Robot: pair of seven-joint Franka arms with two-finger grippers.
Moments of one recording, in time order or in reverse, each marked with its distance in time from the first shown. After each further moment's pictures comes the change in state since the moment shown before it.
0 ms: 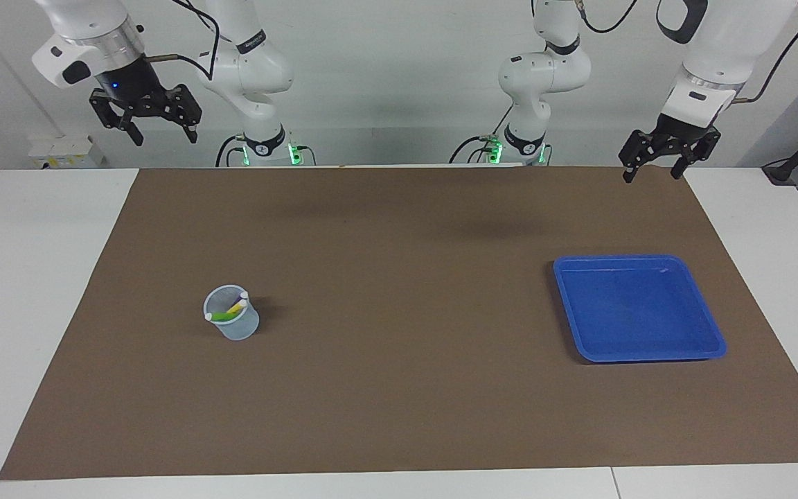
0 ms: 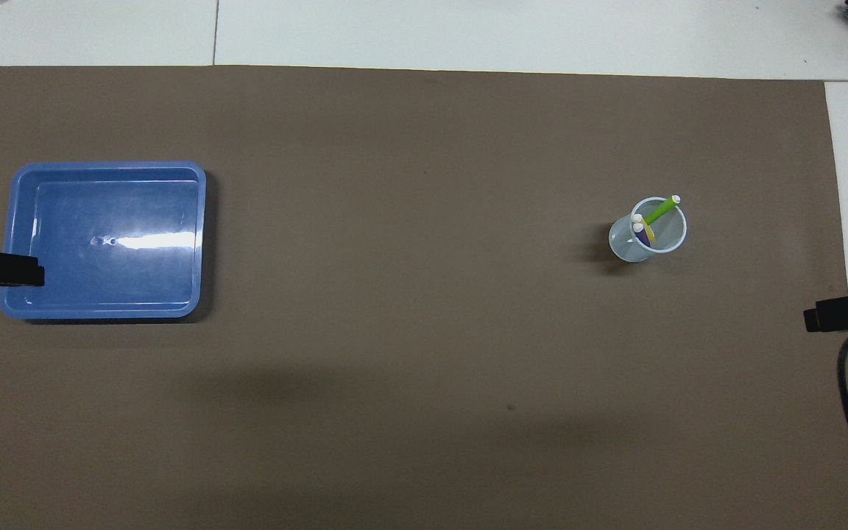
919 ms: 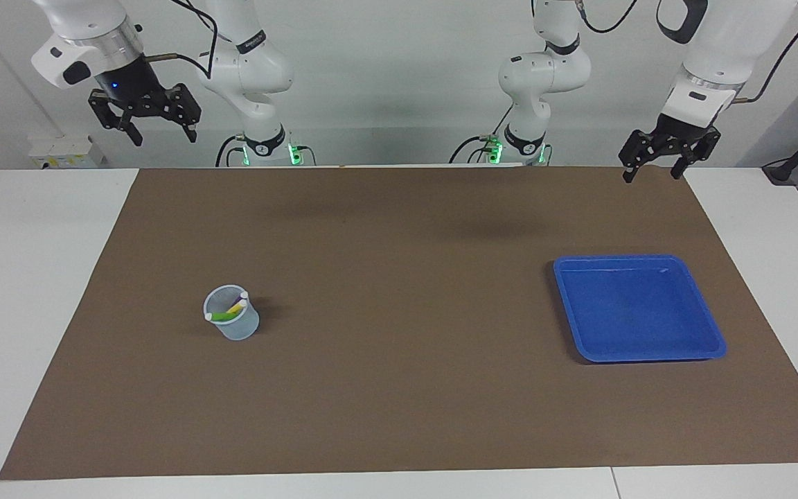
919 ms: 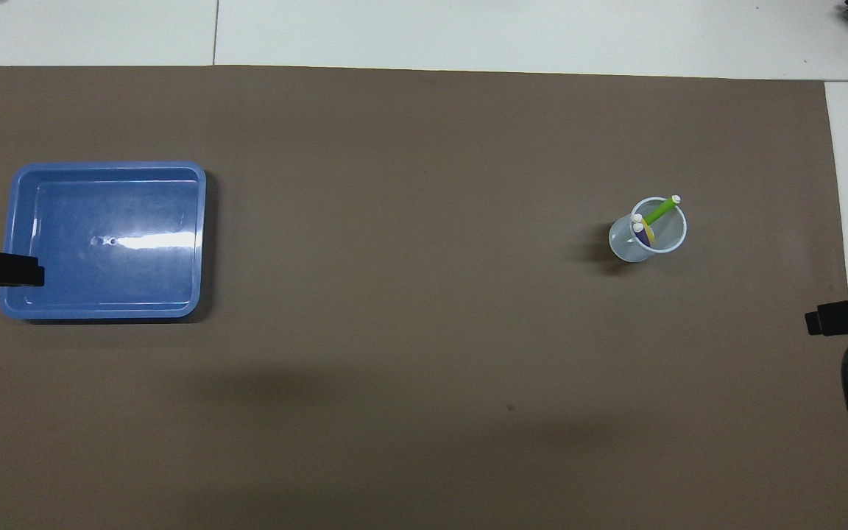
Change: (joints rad) left arm 0.000 0.000 0.000 0.000 0.000 0.000 0.000; right arm 0.000 0.000 -0.003 -0.002 0.000 -0.006 -0.030
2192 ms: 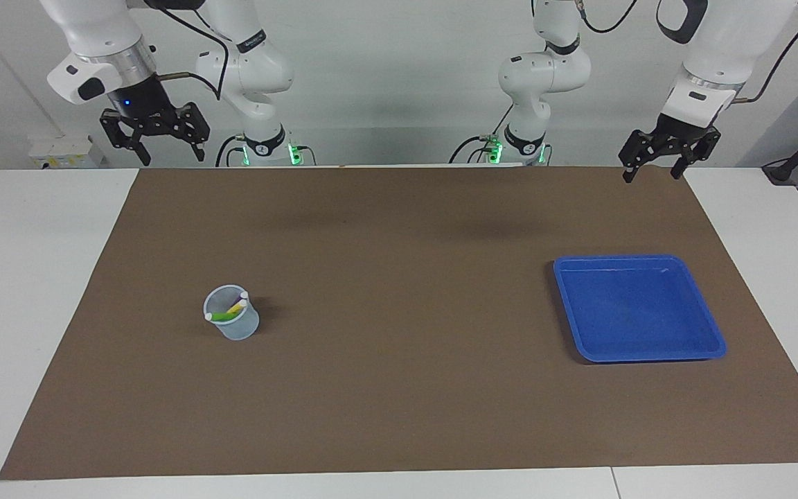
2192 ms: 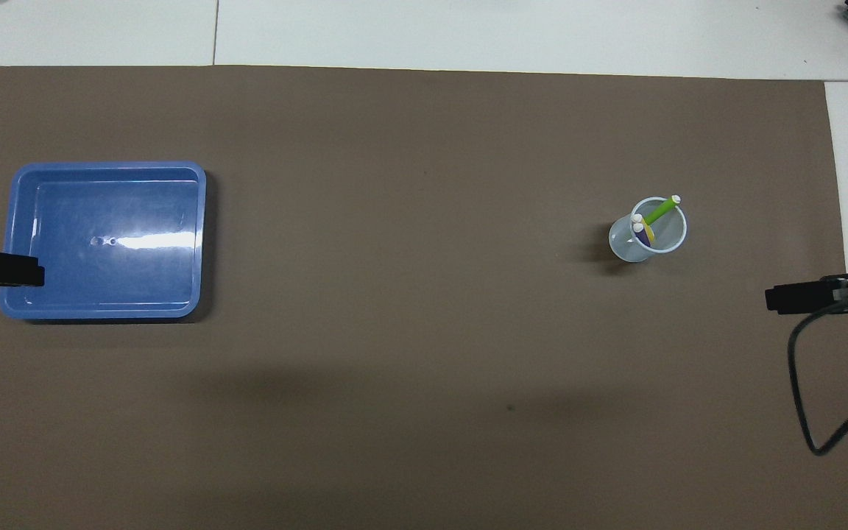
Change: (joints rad) left arm 0.000 0.000 0.000 0.000 0.000 0.000 0.000; right arm 0.025 -0.027 0.022 -0.131 0.017 0.211 0.005
